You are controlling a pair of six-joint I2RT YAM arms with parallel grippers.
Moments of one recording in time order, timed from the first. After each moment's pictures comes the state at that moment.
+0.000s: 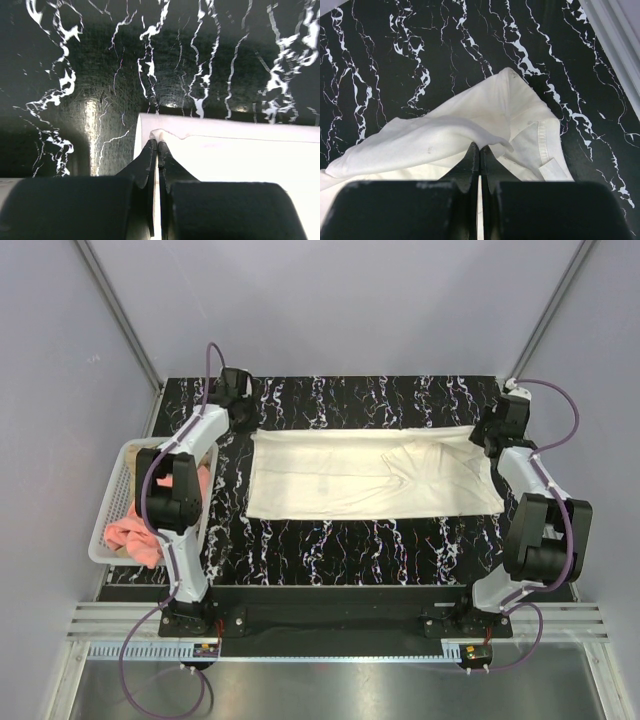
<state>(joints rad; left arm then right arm) -0.17 1.99 1.63 -0.54 -0.03 -0.31 -0.17 1.59 1.09 -0.07 0.04 0.27</state>
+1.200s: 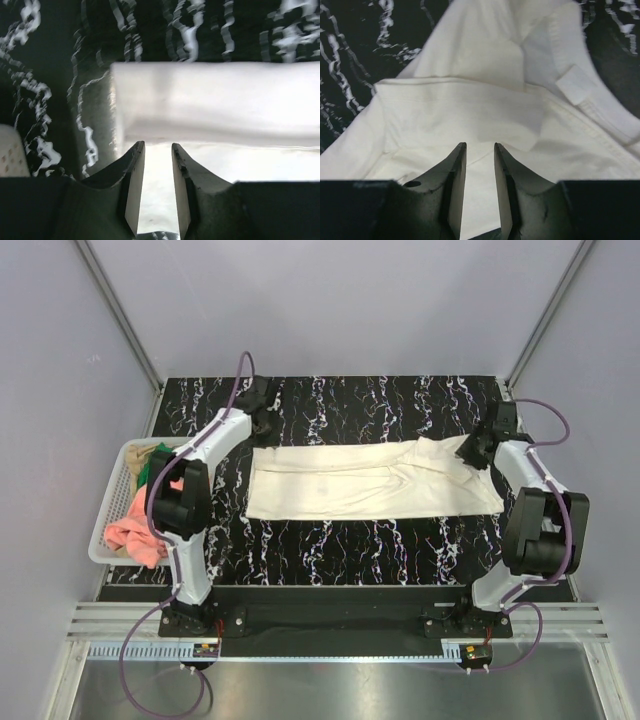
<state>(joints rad) -0.31 1.95 1.59 -0.72 -0.14 -0.32 -0.16 1.62 1.14 -0.44 0.03 0.53</state>
